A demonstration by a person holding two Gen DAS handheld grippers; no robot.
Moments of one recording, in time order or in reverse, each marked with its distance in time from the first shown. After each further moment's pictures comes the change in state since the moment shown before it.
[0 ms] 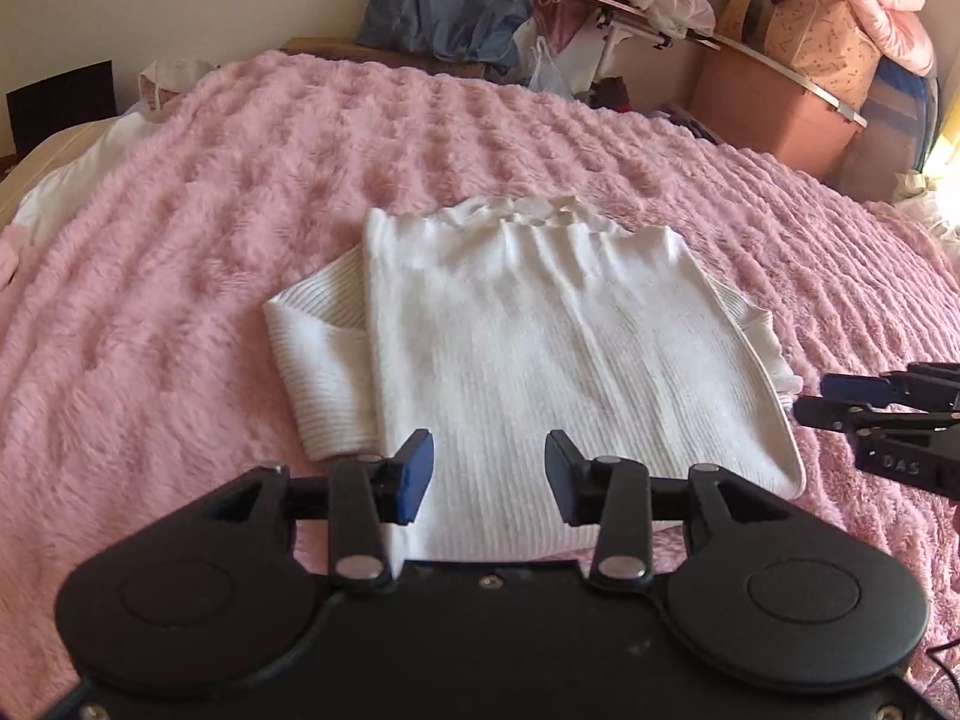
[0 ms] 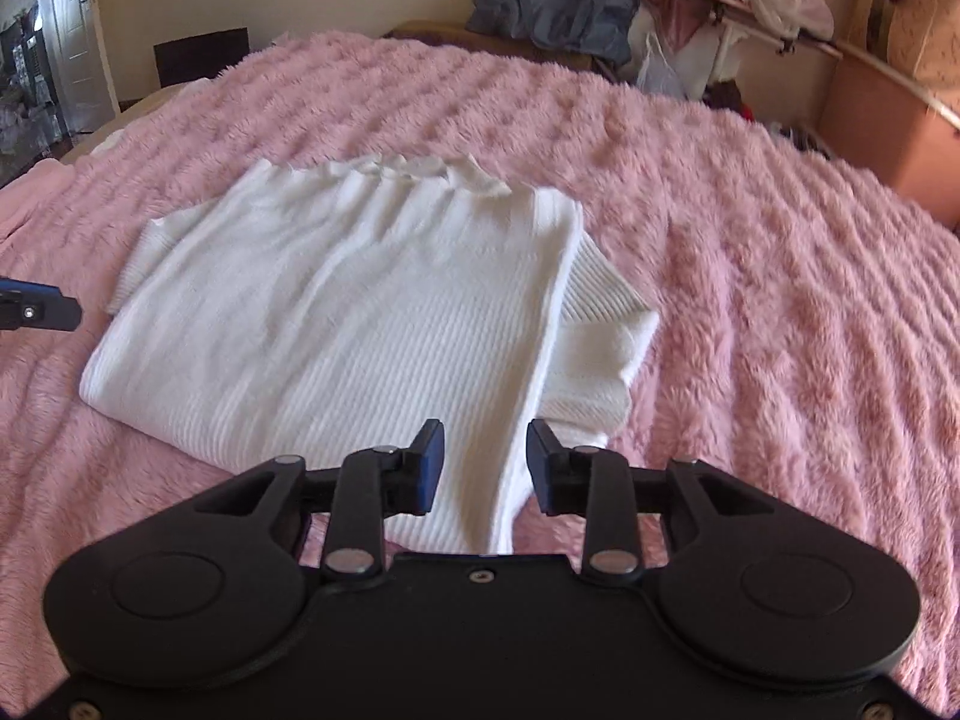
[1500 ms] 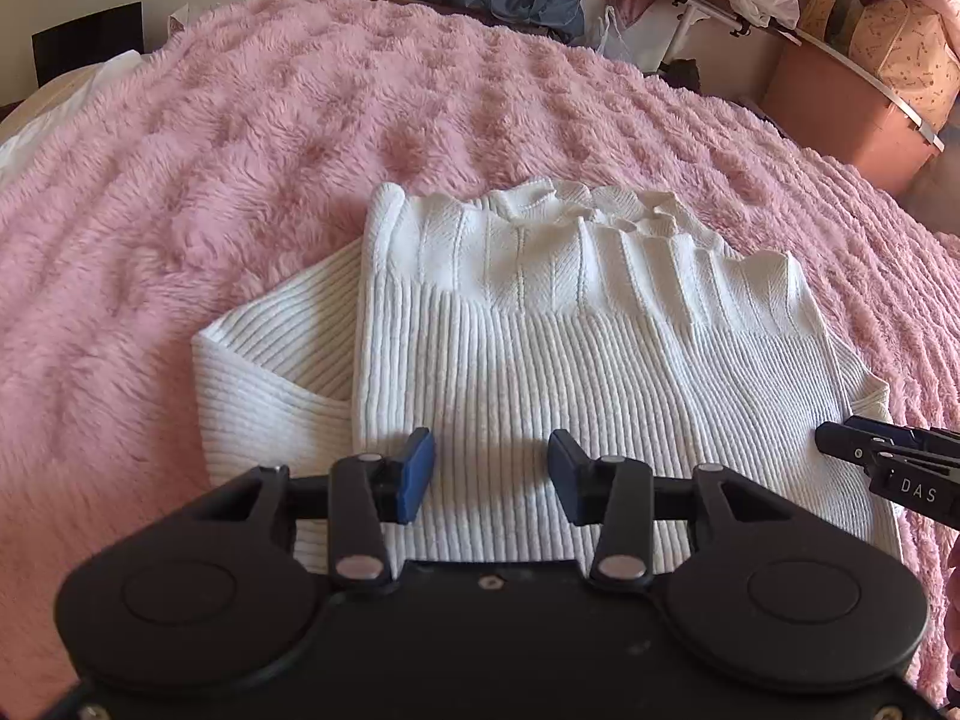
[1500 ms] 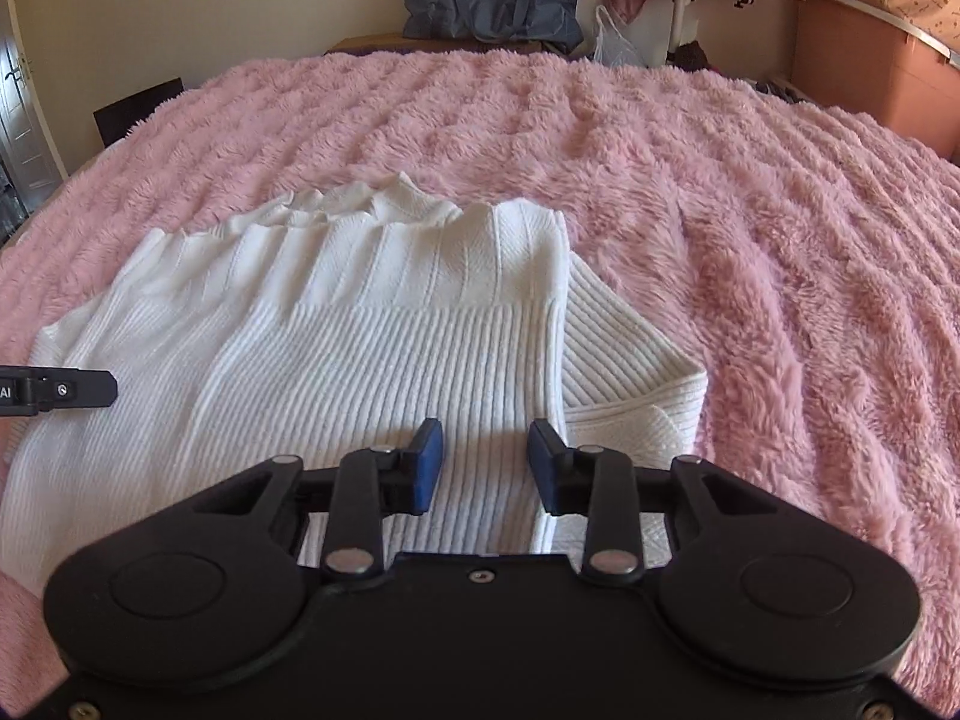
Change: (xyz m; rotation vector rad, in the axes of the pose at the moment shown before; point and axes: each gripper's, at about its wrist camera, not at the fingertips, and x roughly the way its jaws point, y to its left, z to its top) left arm 0.130 0.022 0.043 -0.120 0.061 0.064; right arm 0.114 -0.044 0.022 0.225 0.016 -0.011
